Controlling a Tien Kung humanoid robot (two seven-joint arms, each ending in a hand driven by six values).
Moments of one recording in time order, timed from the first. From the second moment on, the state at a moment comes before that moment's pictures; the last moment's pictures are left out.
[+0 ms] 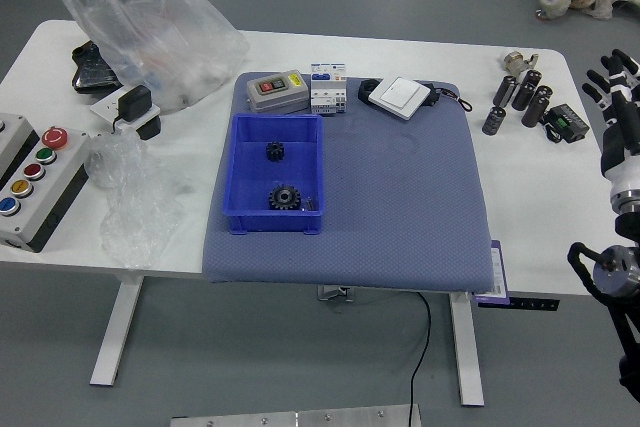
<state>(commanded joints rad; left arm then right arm) -0.08 0.17 -1.34 -0.18 1.37 0.13 0.07 0.10 -0.29 1.50 1.40 -0.71 -0.32 0.34</state>
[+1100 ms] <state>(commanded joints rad) -0.06 0.17 -1.38 -0.18 1.42 0.13 0.09 0.12 -0.27 1.48 1.37 -0.65 -0.30 0.36</state>
